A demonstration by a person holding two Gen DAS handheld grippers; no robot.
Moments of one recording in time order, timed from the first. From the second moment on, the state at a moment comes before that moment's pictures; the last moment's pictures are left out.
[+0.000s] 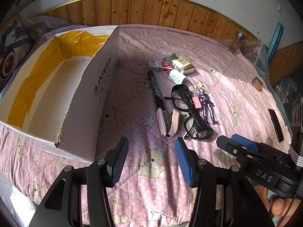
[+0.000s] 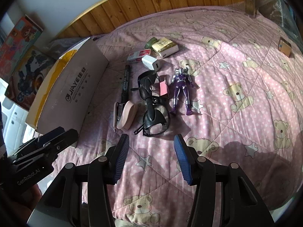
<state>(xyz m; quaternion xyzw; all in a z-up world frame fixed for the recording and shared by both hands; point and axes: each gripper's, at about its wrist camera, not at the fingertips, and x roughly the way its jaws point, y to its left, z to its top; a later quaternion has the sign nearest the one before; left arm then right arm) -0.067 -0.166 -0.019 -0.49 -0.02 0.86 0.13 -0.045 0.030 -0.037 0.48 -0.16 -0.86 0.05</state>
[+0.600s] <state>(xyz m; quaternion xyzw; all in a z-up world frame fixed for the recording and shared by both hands) -0.128 -0.148 -0.076 -0.54 -0.05 0.83 0.13 -0.117 0.065 -0.065 0.51 -0.16 -0.85 0.03</state>
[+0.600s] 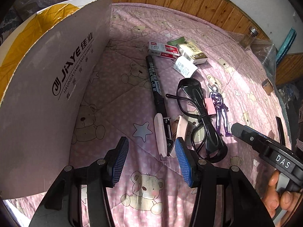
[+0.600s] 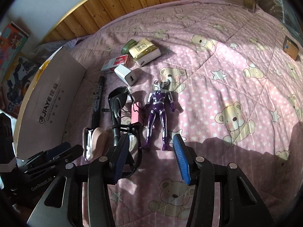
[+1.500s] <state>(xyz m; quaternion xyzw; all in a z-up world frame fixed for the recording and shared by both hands) -0.133 -0.091 -0.097 -0.55 -0.09 0.79 0.27 -0.131 0.114 -0.086 0.51 -0.12 -0.85 -0.03</state>
